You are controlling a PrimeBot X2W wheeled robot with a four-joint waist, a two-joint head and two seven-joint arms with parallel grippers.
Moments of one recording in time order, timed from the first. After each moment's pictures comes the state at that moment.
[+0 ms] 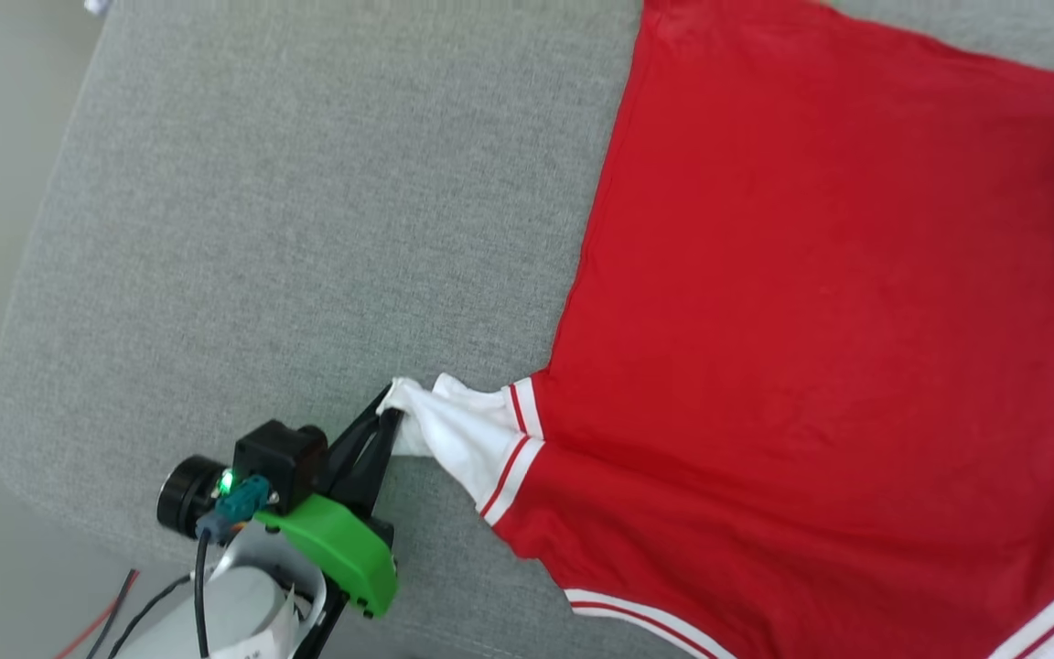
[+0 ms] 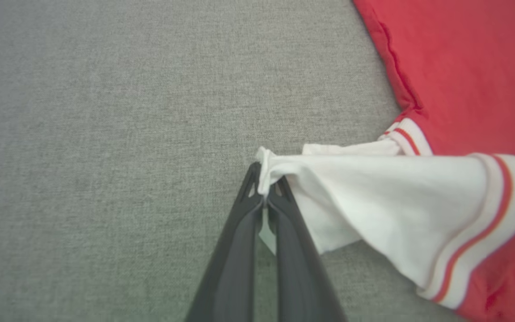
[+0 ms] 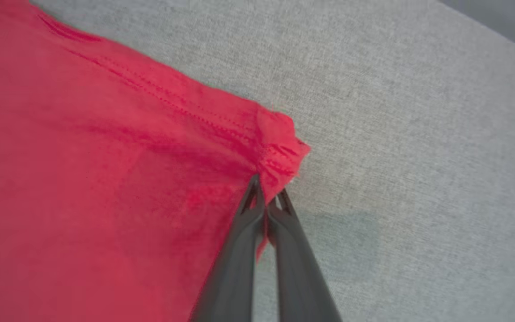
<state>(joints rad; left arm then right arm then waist) -0.35 0.57 -0.80 0.10 -0.72 0.15 -0.26 -0.94 -0.61 0.16 0.45 0.45 0.13 1.06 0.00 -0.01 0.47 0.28</state>
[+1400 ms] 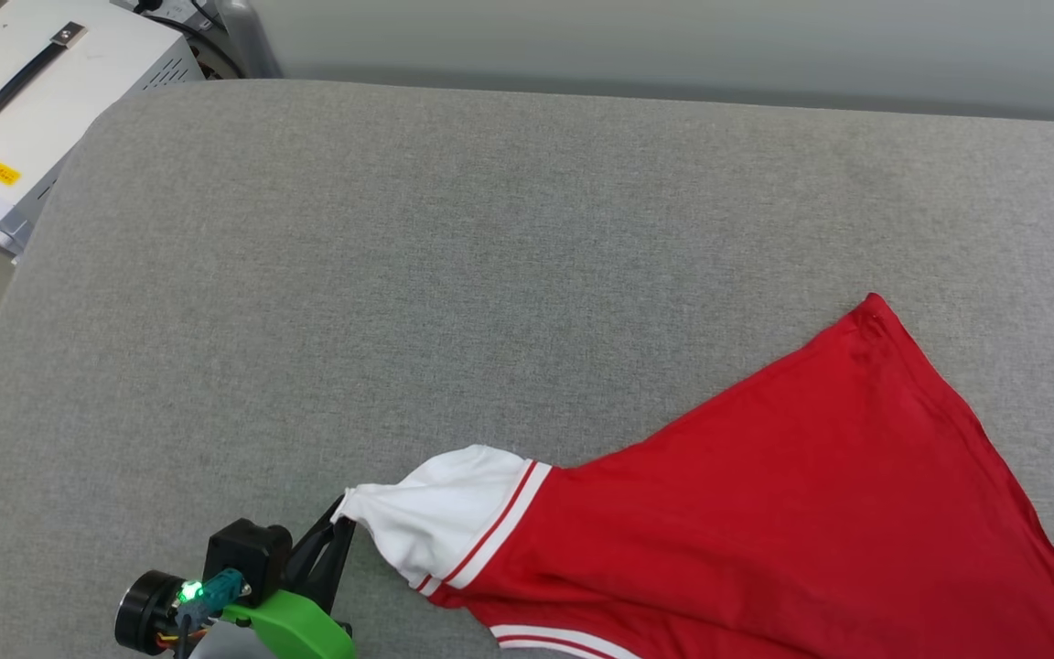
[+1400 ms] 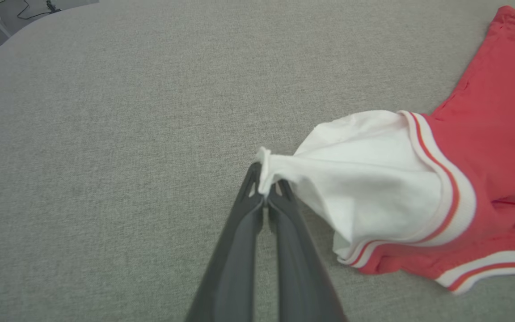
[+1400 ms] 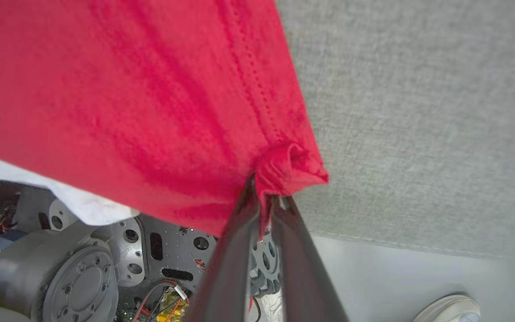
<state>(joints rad) -0.17 0.65 -0.81 0.07 -0.75 0.23 -0.23 0.28 -0.69 -0.01 0.05 0.76 0.13 0.76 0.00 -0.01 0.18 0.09</state>
